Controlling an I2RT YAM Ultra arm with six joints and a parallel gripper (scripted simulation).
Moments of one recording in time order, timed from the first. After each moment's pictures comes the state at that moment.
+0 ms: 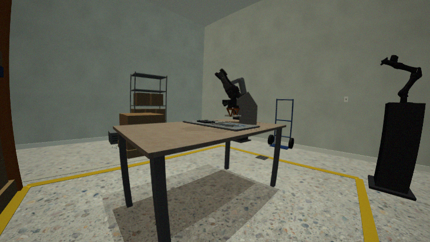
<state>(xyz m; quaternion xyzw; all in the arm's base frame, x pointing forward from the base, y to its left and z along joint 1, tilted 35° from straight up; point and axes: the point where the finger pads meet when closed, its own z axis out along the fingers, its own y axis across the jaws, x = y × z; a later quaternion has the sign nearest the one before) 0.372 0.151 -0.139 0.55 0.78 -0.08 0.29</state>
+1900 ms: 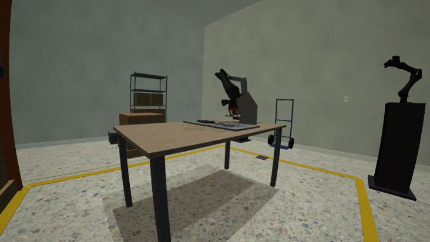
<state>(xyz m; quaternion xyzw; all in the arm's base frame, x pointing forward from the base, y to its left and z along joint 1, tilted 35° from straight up) 0.372 0.150 -0.139 0.43 0.85 -0.12 0.27</state>
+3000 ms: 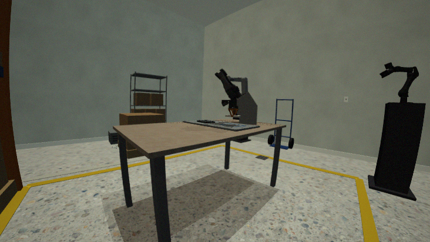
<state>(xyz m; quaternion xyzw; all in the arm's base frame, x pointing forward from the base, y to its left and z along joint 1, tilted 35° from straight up) 0.372 0.150 -0.141 0.43 0.85 -0.12 0.27</state>
